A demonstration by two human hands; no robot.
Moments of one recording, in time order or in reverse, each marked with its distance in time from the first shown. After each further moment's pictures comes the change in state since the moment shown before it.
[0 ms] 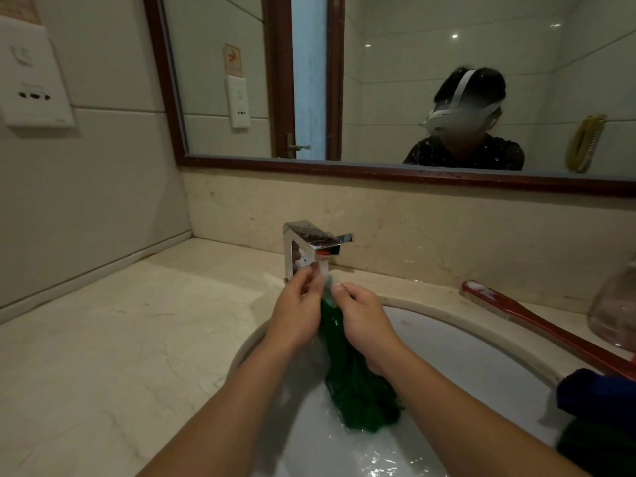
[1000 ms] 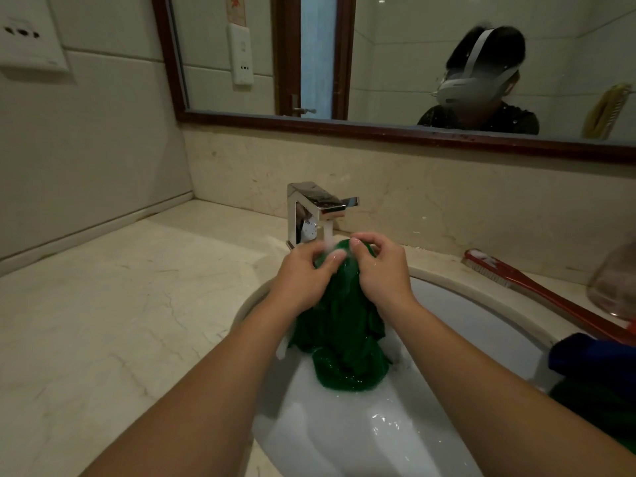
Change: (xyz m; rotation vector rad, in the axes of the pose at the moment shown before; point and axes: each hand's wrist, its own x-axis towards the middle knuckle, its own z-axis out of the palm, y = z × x) left_hand -0.003 -0.002 -0.002 0.122 -0.065 0.102; right_hand 0.017 0.003 -0.018 -0.147 0.245 -0.140
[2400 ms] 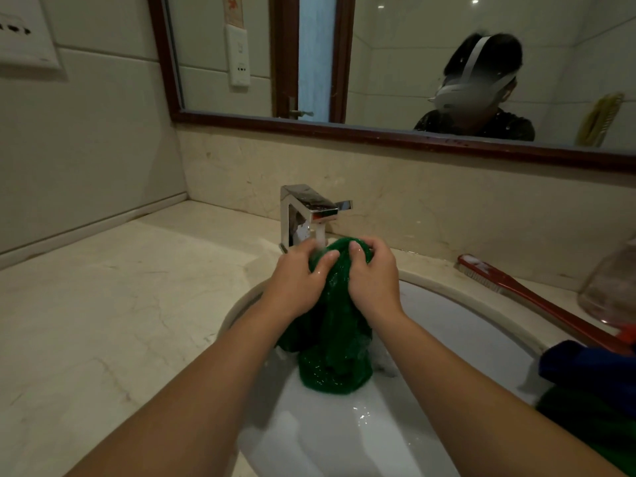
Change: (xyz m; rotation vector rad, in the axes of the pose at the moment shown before) left_hand 0.003 -0.004 0.005 0.159 0.068 0.095; right_hand -0.007 0.002 0.006 -0.007 0.072 0.010
